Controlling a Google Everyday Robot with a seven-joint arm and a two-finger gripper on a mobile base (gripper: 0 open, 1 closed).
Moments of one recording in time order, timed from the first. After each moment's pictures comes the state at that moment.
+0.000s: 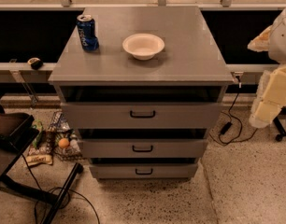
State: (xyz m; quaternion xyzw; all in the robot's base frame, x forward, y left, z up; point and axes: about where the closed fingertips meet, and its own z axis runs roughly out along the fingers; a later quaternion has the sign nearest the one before) arm 0.438 -0.216 0.977 -0.60 0.78 -0.04 0.16
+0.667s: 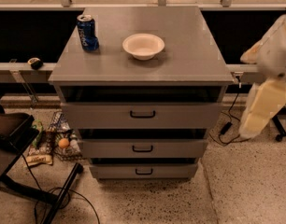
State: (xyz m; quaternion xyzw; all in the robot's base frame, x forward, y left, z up) arm 0.437 -0.211 0.951 -0.60 0.78 -0.03 0.15
